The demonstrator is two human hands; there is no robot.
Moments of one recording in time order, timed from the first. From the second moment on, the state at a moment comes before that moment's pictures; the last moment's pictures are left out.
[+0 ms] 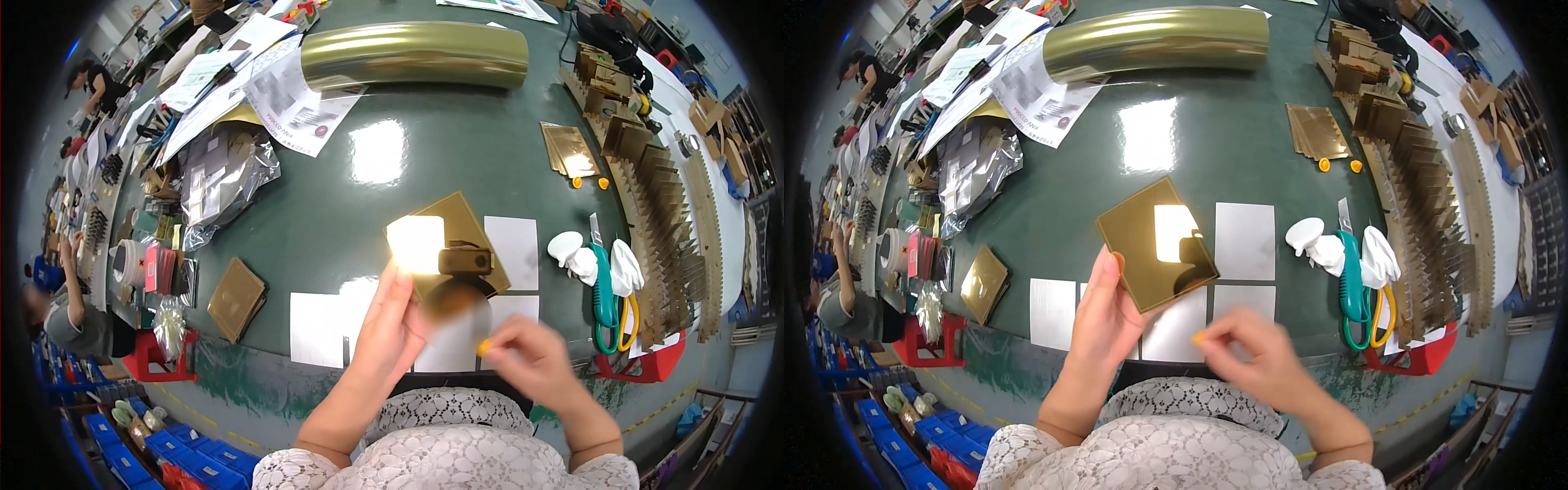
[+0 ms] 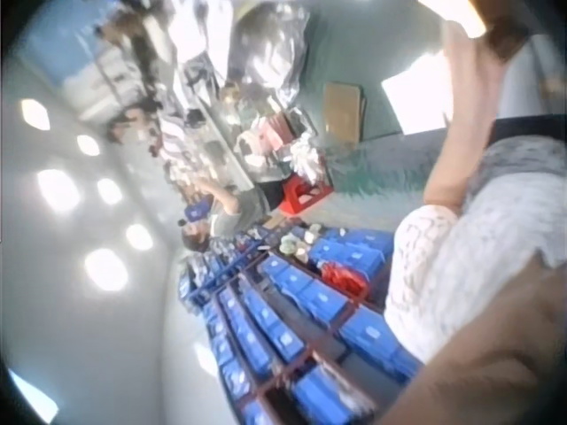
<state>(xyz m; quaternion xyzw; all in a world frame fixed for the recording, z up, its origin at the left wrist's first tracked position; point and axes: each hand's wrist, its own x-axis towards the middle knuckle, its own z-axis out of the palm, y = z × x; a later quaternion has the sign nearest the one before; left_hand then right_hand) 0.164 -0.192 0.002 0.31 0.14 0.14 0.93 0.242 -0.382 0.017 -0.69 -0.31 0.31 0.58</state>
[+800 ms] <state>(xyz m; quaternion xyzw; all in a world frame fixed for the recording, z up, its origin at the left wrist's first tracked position) 0.161 -0.227 0.022 0.32 0.14 0.13 0.93 0.188 -0.348 -0.019 -0.37 -0.37 0.67 0.53</state>
